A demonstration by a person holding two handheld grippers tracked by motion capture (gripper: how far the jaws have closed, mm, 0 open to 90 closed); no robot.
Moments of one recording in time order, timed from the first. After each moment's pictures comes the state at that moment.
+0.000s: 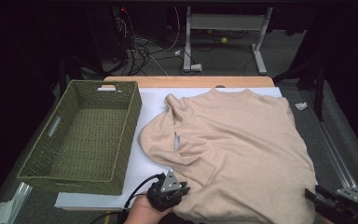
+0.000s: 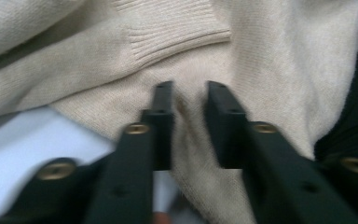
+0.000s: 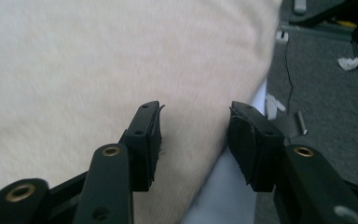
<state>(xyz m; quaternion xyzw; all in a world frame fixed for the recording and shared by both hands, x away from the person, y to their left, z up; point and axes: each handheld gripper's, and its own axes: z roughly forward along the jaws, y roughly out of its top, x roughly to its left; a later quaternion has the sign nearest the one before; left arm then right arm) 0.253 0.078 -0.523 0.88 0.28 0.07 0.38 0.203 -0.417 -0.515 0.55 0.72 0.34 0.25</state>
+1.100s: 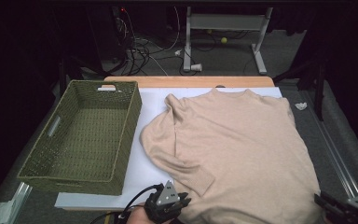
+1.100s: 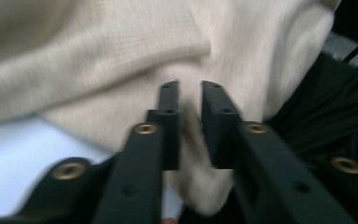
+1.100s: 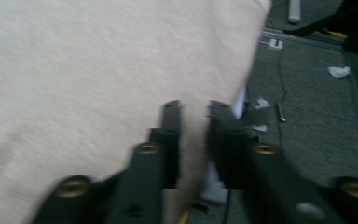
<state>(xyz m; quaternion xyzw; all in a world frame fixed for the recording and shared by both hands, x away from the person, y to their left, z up) 0.225 0.082 -0.513 0.87 0.27 0.06 0.41 0.182 -0.426 -0.503 0.53 0.72 0.36 0.26</state>
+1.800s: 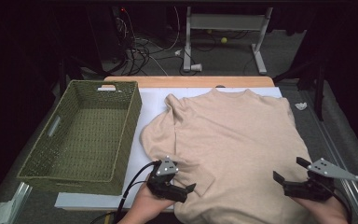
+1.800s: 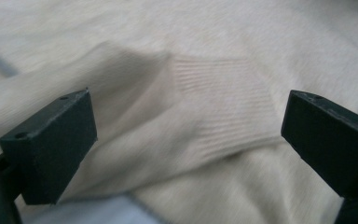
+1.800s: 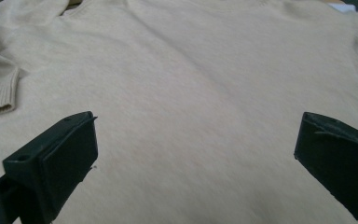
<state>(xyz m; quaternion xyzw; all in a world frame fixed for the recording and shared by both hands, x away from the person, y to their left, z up) 0.276 0.086 -0.508 0.84 0.33 0.07 0.43 0.261 -0.346 -0.477 0.45 0.74 0.43 0.25</state>
